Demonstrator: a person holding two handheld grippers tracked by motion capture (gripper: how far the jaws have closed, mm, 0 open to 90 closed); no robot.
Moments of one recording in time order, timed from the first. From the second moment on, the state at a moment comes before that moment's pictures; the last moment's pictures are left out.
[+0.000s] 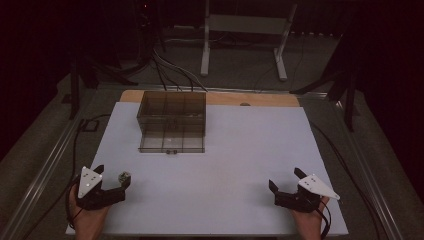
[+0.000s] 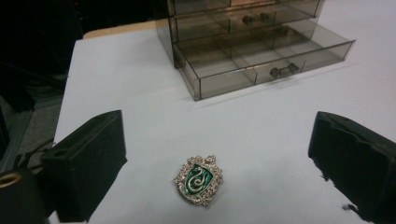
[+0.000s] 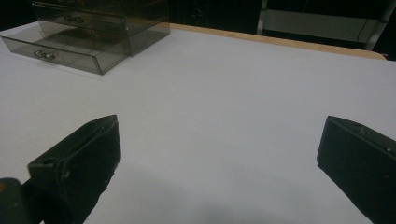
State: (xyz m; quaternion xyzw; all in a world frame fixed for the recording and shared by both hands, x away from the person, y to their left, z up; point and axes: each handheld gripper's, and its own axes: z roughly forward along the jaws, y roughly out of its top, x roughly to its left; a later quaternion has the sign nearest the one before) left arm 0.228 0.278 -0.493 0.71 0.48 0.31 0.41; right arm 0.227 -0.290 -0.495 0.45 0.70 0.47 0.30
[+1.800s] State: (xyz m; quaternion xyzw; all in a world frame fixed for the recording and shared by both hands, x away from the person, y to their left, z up) left arm 0.253 0.295 -0.515 0.72 0.55 0.23 0.34; right arm 0.228 -0.301 -0.495 0.47 0.68 0.49 0.29
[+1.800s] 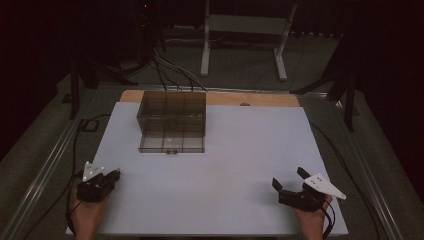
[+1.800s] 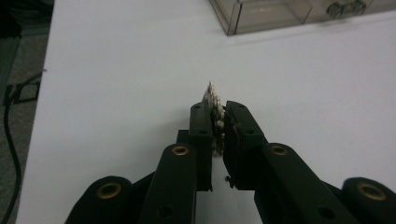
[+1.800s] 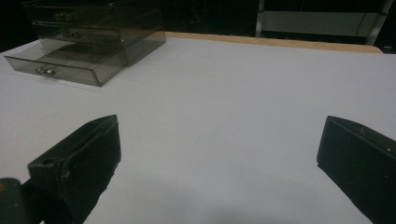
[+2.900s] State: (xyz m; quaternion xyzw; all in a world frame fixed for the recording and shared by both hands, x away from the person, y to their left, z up) left arm 0.248 0.293 -0.509 0.72 0.56 0.24 0.34; right arm 0.227 -0.301 -0.495 0.47 0.68 0.49 0.29
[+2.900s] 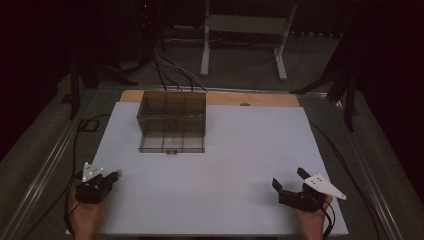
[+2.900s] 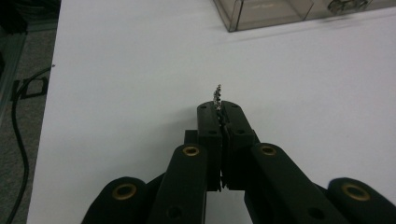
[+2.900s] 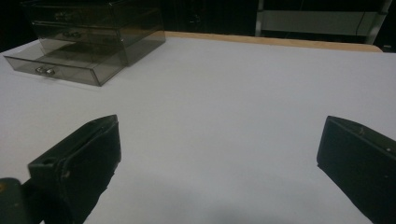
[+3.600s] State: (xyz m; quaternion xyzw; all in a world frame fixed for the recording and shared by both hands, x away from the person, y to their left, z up) left arm 0.250 0.287 -0.483 0.70 0.54 0.24 0.39; right arm 0.225 -0.305 -0.495 0.48 0.67 0.49 0.29
